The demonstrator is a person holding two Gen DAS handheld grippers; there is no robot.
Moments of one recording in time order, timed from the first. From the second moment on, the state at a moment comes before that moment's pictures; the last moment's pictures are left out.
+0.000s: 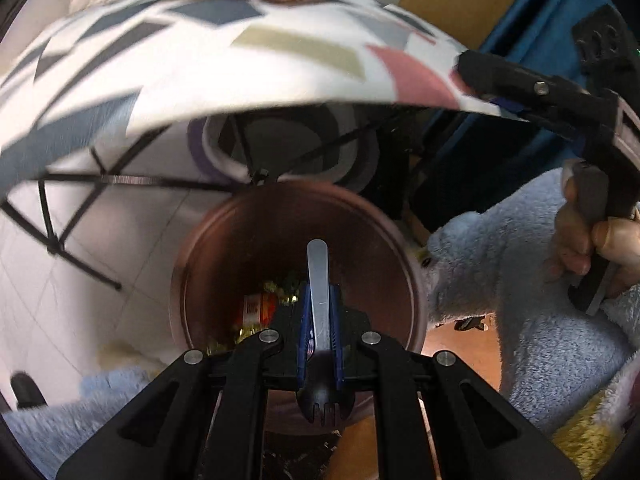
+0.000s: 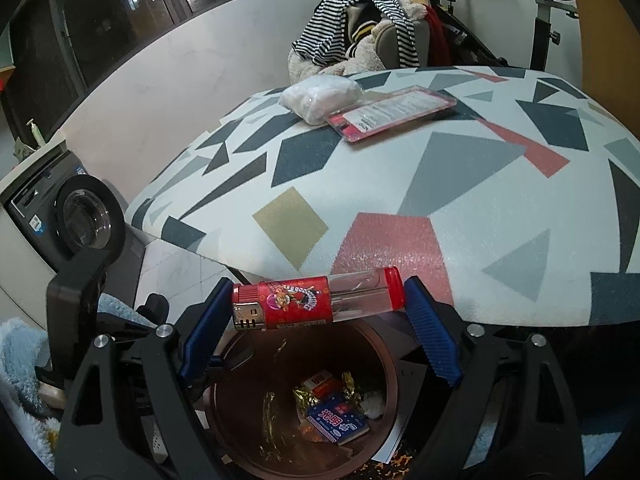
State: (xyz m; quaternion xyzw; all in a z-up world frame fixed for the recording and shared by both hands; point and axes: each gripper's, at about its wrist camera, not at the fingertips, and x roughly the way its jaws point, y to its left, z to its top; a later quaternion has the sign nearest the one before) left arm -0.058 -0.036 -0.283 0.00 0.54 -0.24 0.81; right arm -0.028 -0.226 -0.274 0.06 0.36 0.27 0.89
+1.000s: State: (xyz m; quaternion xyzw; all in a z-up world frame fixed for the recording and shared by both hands) left arm -0.070 0.022 -0.224 -0.08 0.41 -0.13 0.90; right arm -0.044 -0.192 -0.302 -0.05 0.40 0.27 0.87
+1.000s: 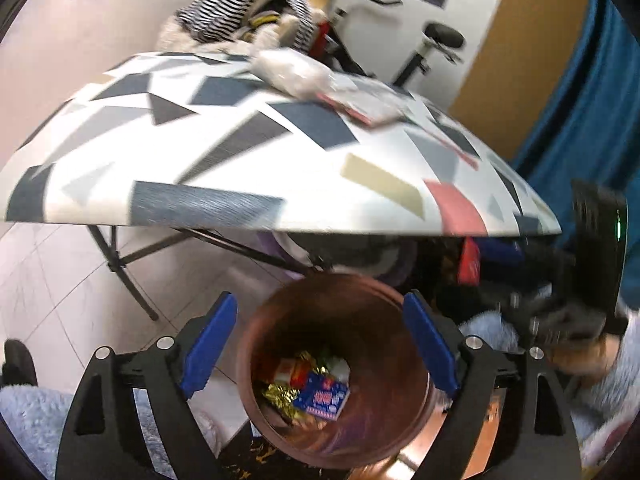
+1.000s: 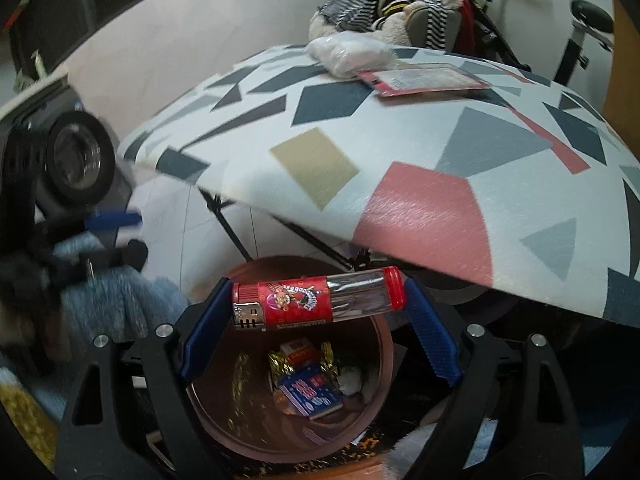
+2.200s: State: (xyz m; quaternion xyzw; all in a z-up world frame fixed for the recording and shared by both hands) left arm -0.064 0.053 -0.227 -0.12 0.40 -0.07 0.91; right arm -0.042 -0.158 -0.351 -0.15 0.48 0.25 0.83
